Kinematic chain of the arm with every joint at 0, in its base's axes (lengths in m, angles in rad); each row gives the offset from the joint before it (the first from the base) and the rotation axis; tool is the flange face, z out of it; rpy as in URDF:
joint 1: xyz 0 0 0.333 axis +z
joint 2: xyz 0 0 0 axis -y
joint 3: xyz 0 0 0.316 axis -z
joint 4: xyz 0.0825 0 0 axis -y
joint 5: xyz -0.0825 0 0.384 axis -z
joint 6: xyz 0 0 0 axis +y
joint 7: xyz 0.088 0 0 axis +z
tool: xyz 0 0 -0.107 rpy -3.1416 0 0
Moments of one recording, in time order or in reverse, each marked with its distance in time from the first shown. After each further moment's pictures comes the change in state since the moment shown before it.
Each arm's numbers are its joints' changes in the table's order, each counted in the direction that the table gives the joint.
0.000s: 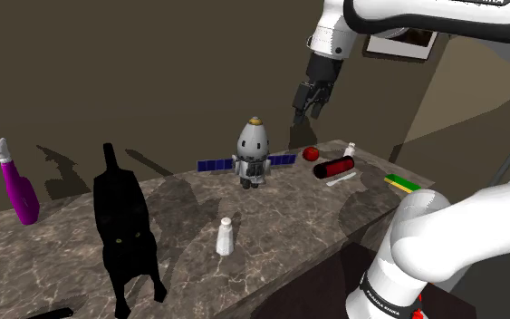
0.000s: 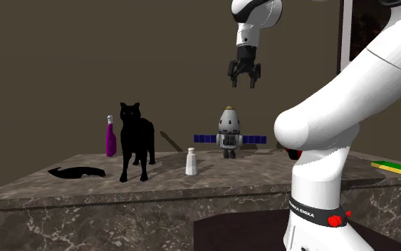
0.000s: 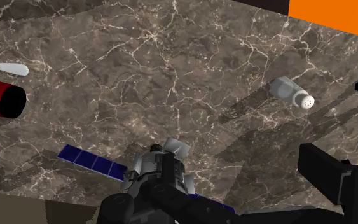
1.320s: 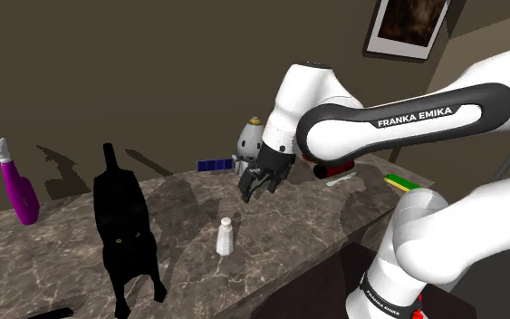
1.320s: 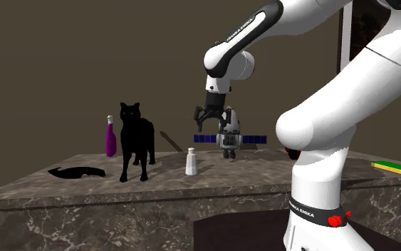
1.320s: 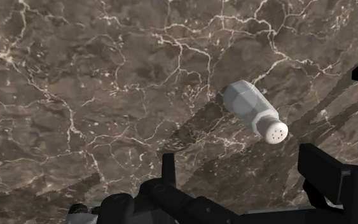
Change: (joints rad) arm 0.078 -0.032 -0.303 -0.477 -0.223 -0.612 -0.386
